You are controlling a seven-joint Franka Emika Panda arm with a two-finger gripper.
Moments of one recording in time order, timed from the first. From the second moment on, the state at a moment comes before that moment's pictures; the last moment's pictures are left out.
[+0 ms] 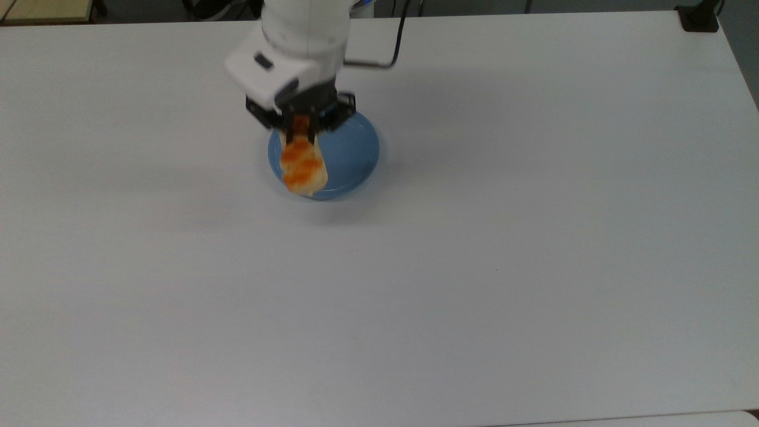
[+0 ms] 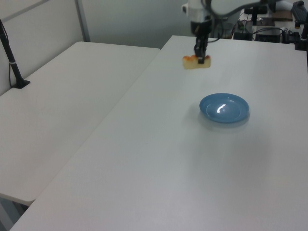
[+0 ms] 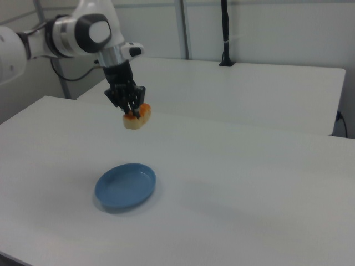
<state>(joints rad) -0.01 0.29 0.05 -1.45 -0.17 1.73 0.00</state>
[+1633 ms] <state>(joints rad) 0.02 0.07 0.07 -2.05 -0.22 2.08 0.17</state>
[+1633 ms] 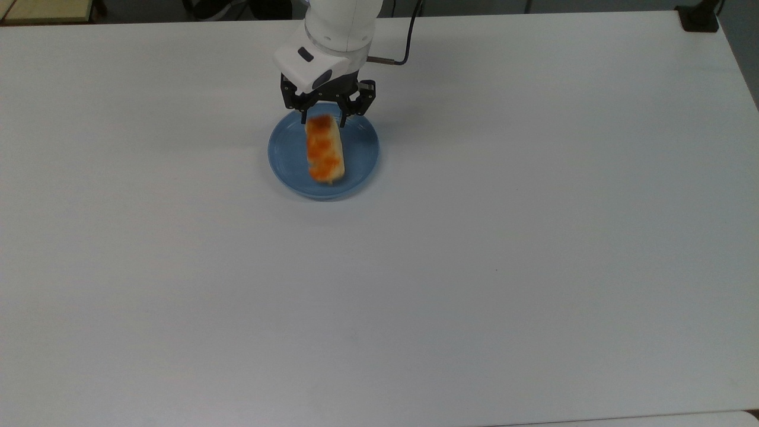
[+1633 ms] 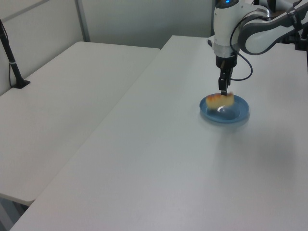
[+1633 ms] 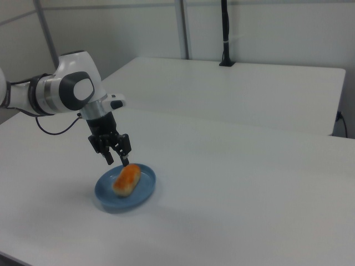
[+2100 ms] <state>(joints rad) 0.02 0.06 0.07 -2.03 -0.22 2.07 0.17</state>
